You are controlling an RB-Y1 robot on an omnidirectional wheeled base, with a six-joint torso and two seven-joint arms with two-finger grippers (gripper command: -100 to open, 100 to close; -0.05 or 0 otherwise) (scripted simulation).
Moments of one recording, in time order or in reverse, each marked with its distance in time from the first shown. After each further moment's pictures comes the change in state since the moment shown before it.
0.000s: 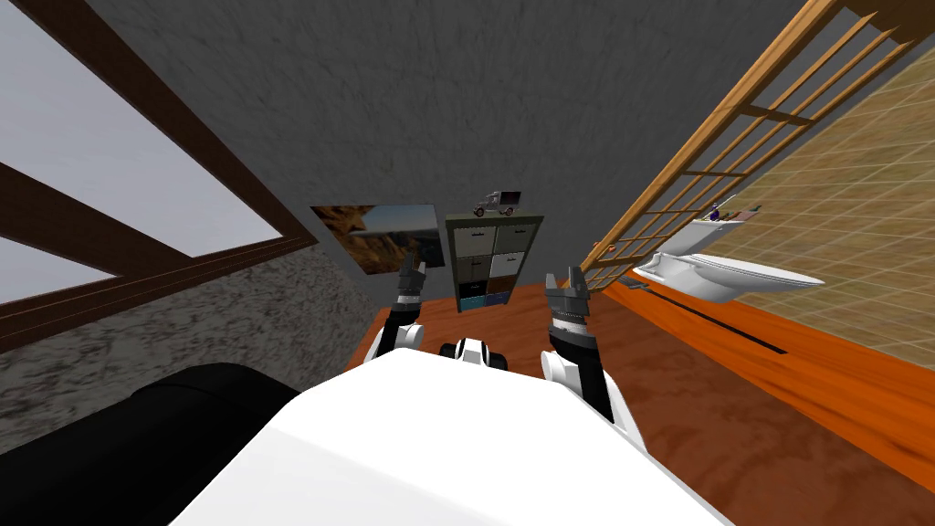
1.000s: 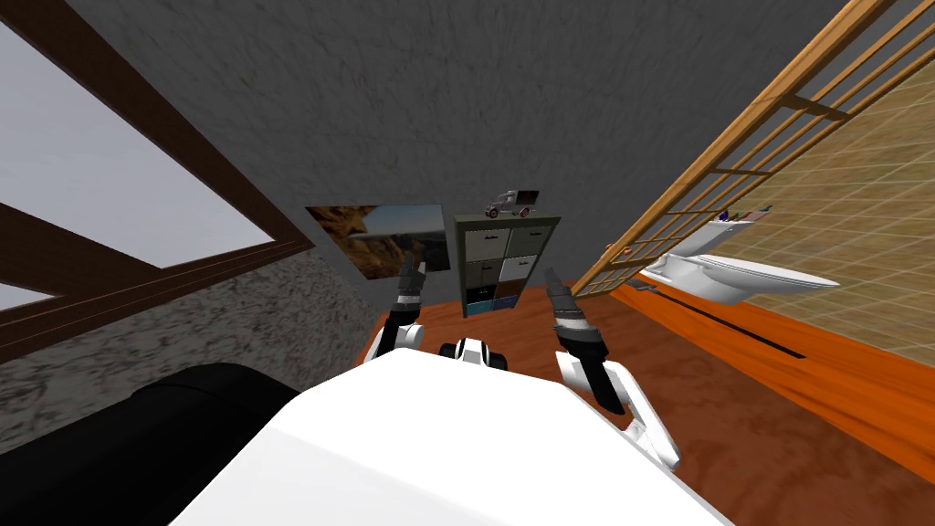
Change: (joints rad) left arm 0.000 0.000 0.000 0.000 0.000 0.000 0.000; right arm -0.051 -0.184 -0.071 0.045 0.239 0.019 0.228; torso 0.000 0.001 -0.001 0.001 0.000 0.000
